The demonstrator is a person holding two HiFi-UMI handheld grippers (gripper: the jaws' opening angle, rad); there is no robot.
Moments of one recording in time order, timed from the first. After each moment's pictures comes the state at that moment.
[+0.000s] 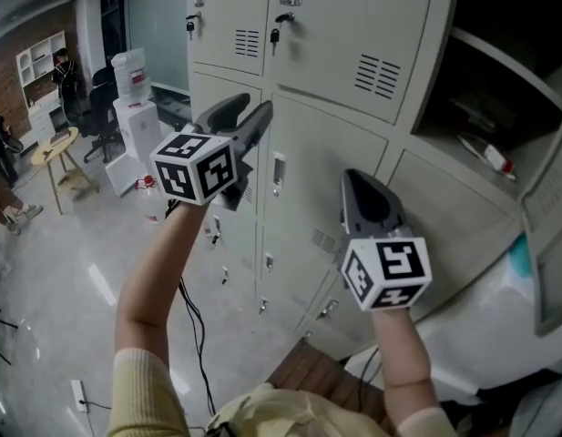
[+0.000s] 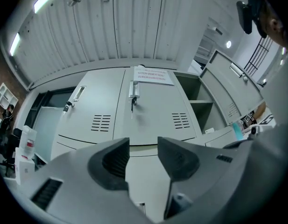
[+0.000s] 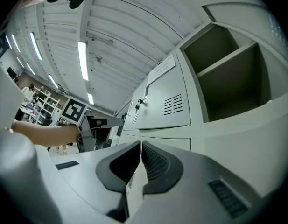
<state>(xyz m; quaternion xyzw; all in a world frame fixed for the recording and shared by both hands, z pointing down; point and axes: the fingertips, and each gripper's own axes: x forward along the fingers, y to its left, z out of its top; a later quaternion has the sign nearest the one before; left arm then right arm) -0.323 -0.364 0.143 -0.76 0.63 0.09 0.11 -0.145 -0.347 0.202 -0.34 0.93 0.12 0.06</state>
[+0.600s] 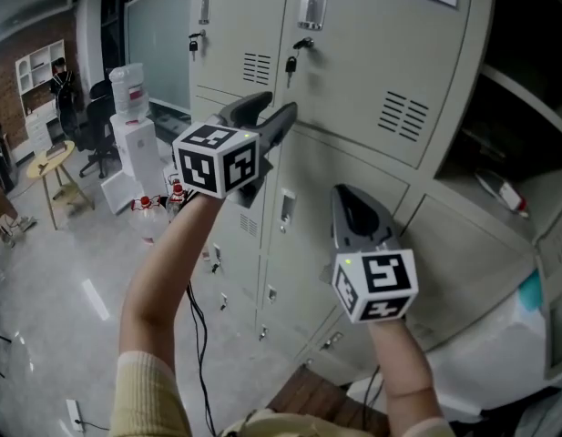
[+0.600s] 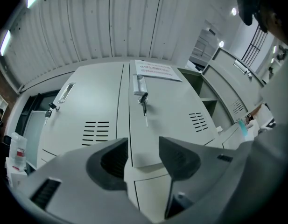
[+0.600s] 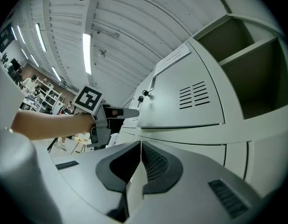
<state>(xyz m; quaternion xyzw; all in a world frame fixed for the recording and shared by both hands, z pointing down) -0.349 -0.433 0.102 -0.78 0.60 0.07 0.14 -0.212 -0.386 0.196 -0.35 0.92 0.16 0.04</state>
